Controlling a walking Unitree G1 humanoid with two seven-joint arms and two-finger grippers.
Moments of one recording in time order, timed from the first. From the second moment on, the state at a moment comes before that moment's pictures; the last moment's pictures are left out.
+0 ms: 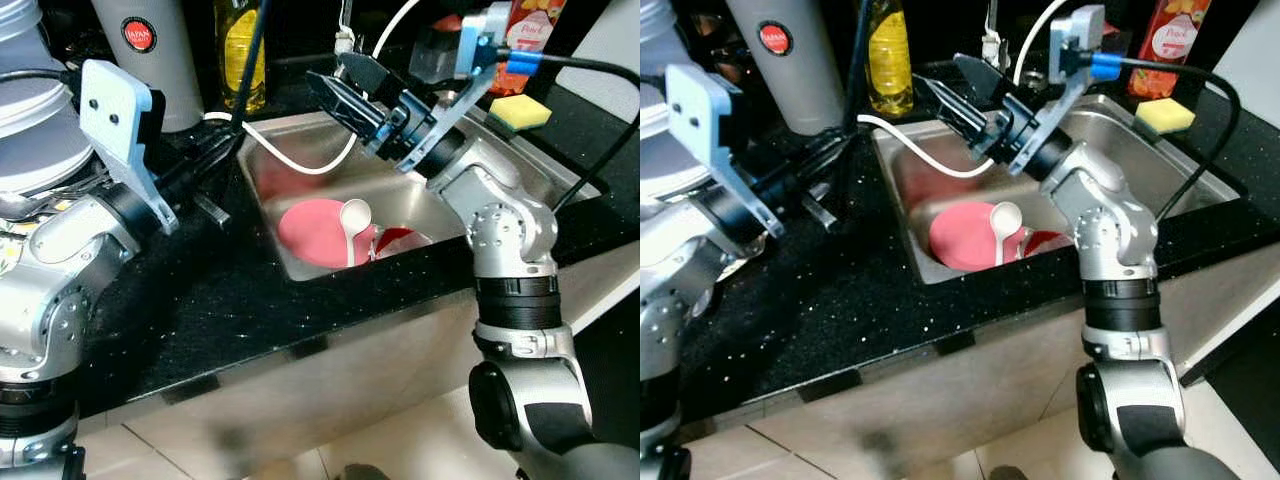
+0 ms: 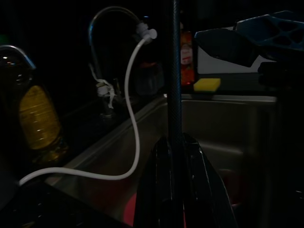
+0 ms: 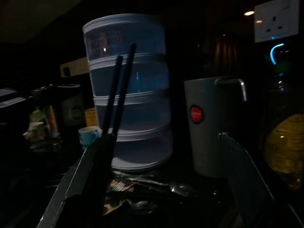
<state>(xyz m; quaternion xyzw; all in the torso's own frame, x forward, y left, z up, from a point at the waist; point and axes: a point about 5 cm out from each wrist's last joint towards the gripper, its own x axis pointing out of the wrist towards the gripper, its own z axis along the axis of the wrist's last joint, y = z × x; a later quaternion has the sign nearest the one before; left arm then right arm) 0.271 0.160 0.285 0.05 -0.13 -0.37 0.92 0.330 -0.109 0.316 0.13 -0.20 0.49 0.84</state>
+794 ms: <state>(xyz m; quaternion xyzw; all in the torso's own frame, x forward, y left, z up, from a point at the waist) 0.268 0.114 0.271 0.01 -0.11 -0.46 0.88 0.322 -0.091 0.302 0.14 -0.15 0.54 0.82</state>
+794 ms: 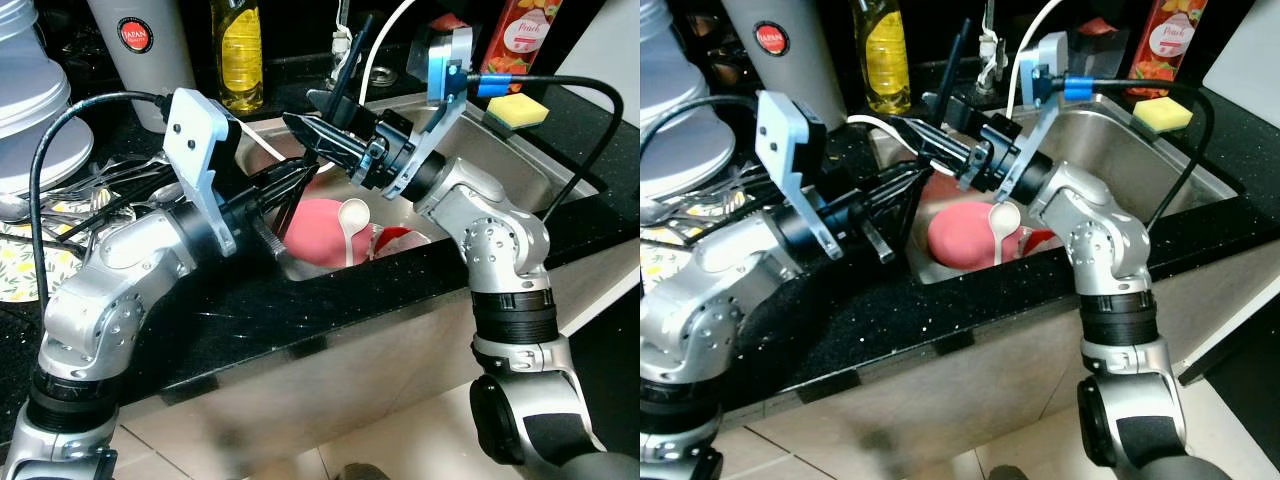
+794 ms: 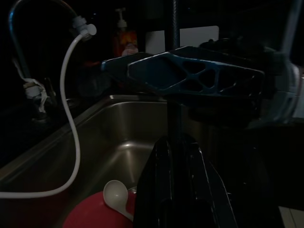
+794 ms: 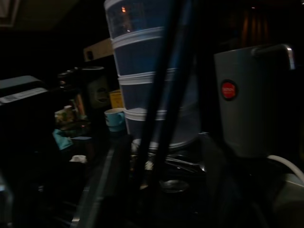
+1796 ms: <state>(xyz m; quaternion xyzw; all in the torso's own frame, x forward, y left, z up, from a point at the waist) 0.278 0.131 0.279 -0.05 -0.15 -0.36 0.92 0.335 -0.096 0.303 0.14 -0.15 0.47 0.86</state>
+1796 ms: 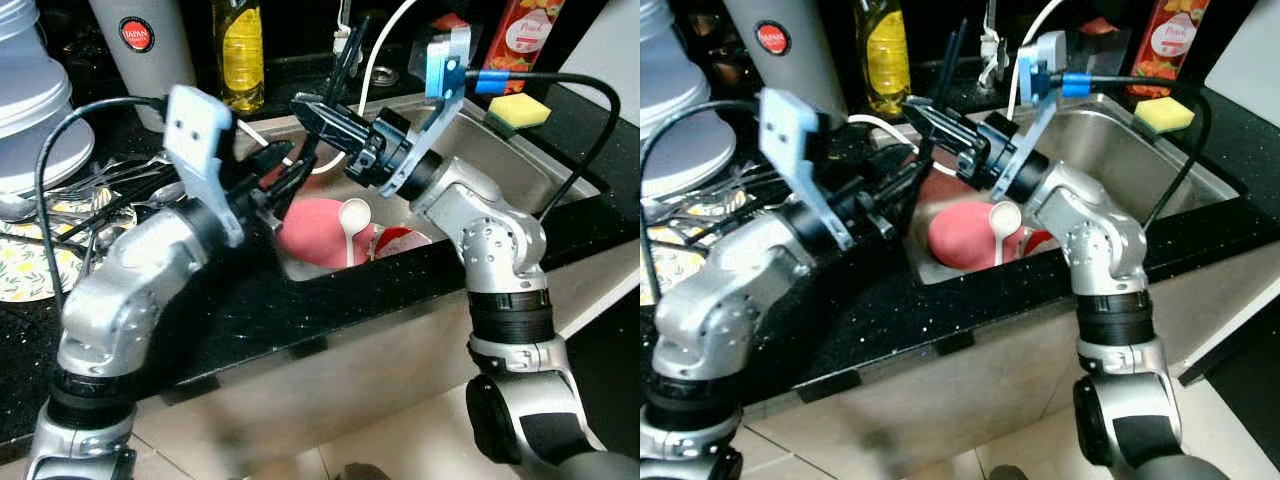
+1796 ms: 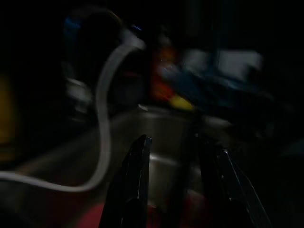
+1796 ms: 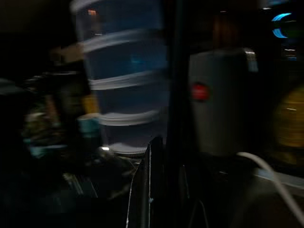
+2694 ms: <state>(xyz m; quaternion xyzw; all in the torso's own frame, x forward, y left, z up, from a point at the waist) 0.279 0.165 0.277 -0.10 -0.15 -0.23 0.96 0.396 -0.101 0.180 -0.02 0.10 0.23 0.97</state>
